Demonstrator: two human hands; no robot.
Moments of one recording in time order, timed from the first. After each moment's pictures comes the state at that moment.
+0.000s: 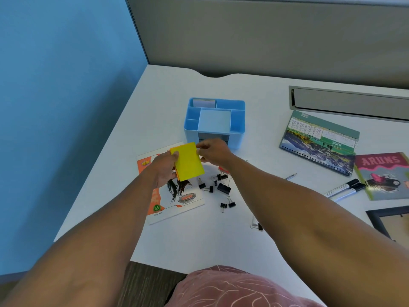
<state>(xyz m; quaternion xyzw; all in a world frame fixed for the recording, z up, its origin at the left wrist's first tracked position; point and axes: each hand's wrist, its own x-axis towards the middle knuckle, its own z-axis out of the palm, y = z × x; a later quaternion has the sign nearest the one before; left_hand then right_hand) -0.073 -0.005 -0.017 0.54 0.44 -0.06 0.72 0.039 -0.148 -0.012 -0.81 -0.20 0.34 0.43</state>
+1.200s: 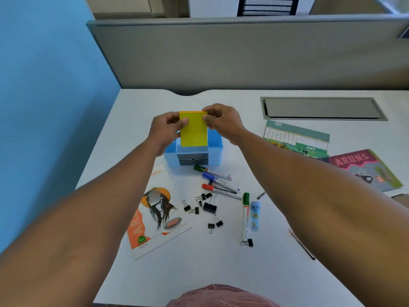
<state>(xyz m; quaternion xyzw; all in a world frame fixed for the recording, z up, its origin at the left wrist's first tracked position) 0.061 -0.012 0.063 0.73 0.23 0.07 0.64 0.147 -0.184 0.067 -0.80 -0.18 0.13 0.55</state>
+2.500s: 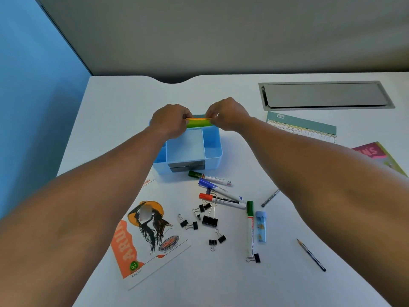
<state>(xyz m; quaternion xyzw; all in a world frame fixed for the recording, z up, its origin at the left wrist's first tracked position) 0.154 -0.002 0.030 0.99 0.07 -0.04 0.13 0.226 -0.176 0.034 -0.94 -0.26 0.14 0.17</state>
